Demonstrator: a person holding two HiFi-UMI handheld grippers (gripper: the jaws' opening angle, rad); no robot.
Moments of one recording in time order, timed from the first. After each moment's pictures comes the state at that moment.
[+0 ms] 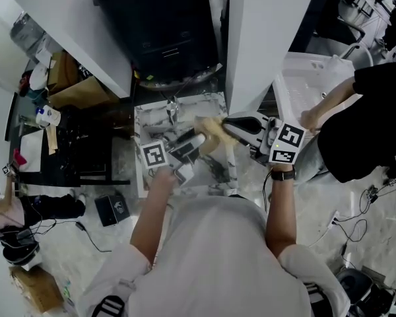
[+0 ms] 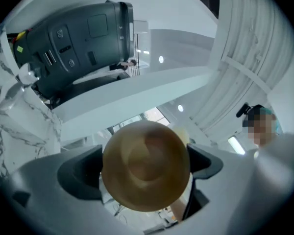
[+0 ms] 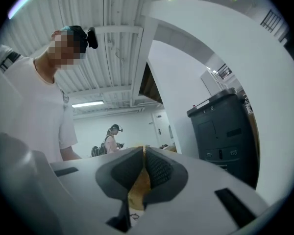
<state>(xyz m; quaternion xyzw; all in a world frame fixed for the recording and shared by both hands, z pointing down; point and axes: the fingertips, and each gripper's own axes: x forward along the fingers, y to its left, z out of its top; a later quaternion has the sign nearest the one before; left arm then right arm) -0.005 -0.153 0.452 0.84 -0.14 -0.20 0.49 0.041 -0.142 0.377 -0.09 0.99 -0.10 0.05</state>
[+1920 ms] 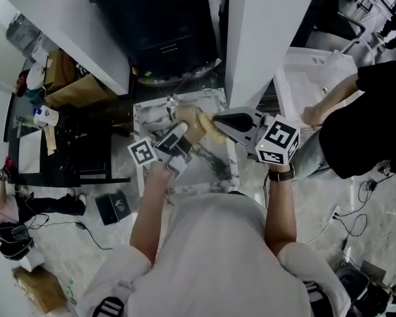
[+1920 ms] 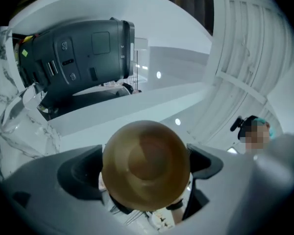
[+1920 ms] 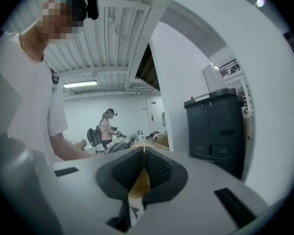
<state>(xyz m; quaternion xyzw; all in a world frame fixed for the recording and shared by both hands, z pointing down) -0.051 -0.179 0.433 0.82 -0.17 -0.29 0.47 0.009 -0.148 0.385 -0.13 0.99 -0.06 -0.05</state>
